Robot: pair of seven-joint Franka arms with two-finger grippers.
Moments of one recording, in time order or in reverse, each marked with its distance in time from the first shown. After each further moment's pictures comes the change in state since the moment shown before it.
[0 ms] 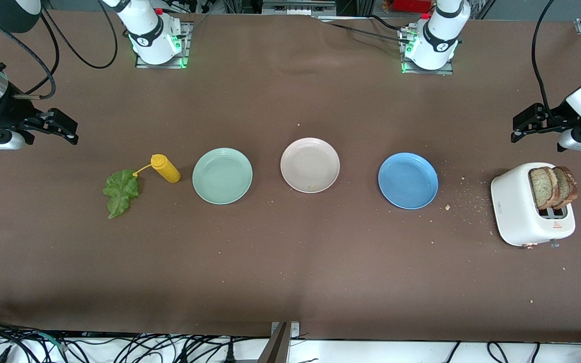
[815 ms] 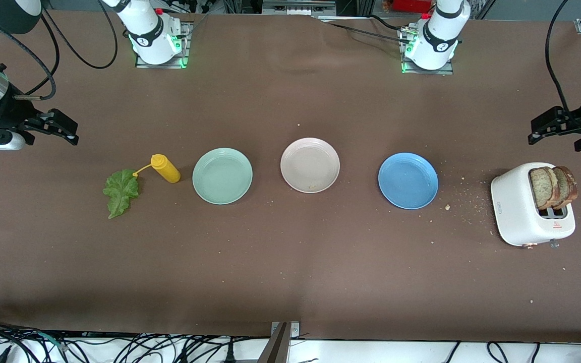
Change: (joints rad) left arm 0.077 0.004 0.011 0.000 0.001 0.000 0.000; right arm 0.000 0.004 0.000 0.000 0.000 0.002 0.000
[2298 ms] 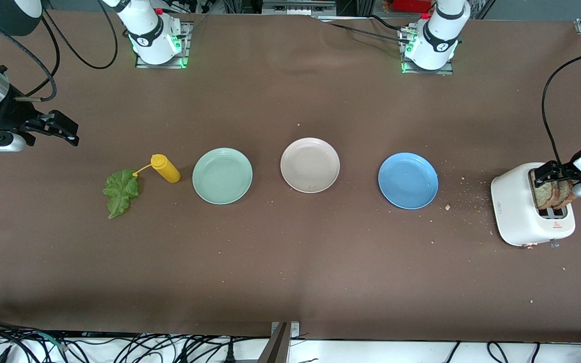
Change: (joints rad) left arm 0.175 0.118 0.002 -0.379 0.066 0.602 0.162; right arm 0.000 0.003 0.000 0.000 0.000 0.001 0.000
